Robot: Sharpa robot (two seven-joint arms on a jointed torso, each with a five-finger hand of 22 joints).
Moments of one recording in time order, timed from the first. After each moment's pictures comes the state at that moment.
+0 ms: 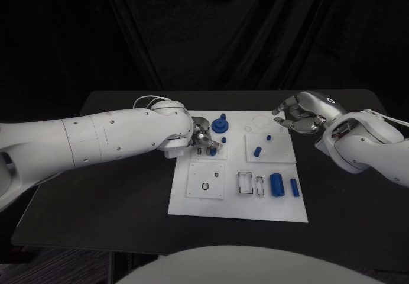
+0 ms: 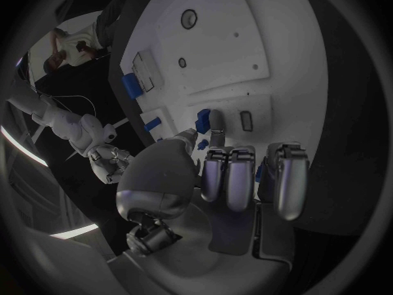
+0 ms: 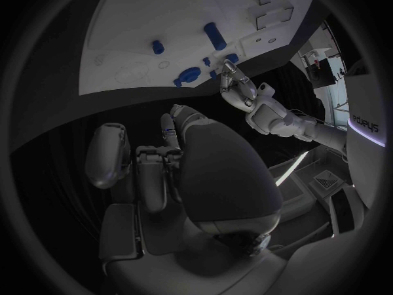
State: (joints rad) left arm 1.34 -0.56 -0.21 1.37 -1.01 0.11 -0.52; left_hand 1.03 0.06 0.10 0.27 0.21 1.03 0.05 0.23 0.94 1.47 -0.03 1.57 1.31 1.46 -0.08 1.57 1.31 0.01 1.46 0.04 1.52 1.31; right arm 1.34 -0.94 -0.25 1.54 -1.34 -0.55 -0.01; right_hand 1.50 -0.11 0.27 0.26 0.35 0.98 0.12 0.14 0.15 1.47 0.03 1.57 1.31 1.46 -0.03 1.57 1.31 0.09 1.42 0.07 1.19 1.31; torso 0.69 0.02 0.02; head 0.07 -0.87
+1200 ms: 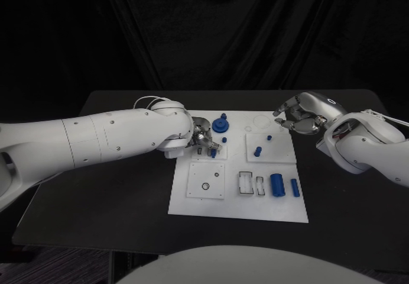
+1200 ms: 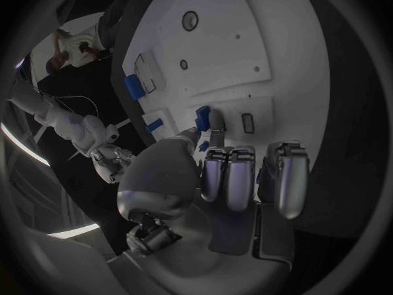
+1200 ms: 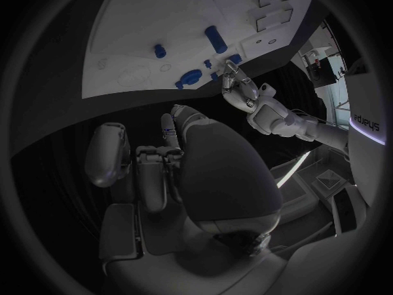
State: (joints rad) left arm 1.34 -0.56 -0.21 1.37 -1.01 0.12 -0.50; left_hand 1.06 0.06 0.10 0.25 0.29 1.04 0.05 0.20 0.91 1.47 -0.02 1.57 1.31 1.47 -0.07 1.57 1.31 0.03 1.46 0.04 1.49 1.31; right arm 1.34 -0.94 -0.25 1.54 -1.33 -0.54 -0.02; right_hand 1.50 -0.10 0.27 0.26 0.35 0.99 0.12 0.14 0.15 1.47 0.03 1.57 1.31 1.46 -0.03 1.57 1.31 0.09 1.42 0.08 1.18 1.31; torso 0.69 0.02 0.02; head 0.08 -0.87
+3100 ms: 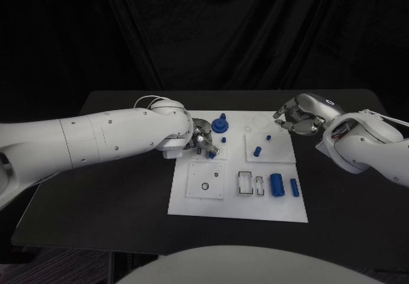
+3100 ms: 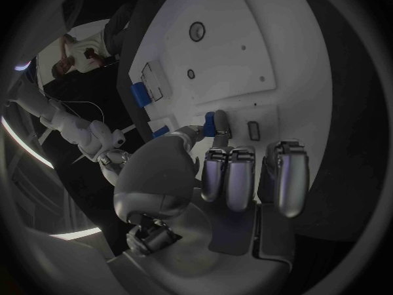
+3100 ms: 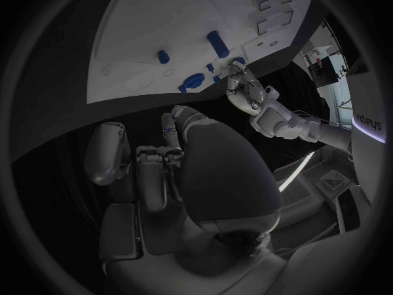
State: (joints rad) left arm 1.34 -0.56 -0.21 1.37 -1.01 0.18 -0.47; left_hand 1.13 -0.01 0.28 0.16 0.61 1.04 0.04 0.23 0.99 1.47 -0.03 1.57 1.31 1.47 -0.07 1.57 1.31 0.03 1.47 0.04 1.47 1.31; right arm 1.34 -0.93 -0.25 1.54 -1.33 -0.52 -0.05; right_hand 1.49 -0.10 0.28 0.26 0.37 1.01 0.12 0.14 0.16 1.47 0.03 1.57 1.31 1.46 -0.03 1.57 1.31 0.09 1.42 0.08 1.17 1.31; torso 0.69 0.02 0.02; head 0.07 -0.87
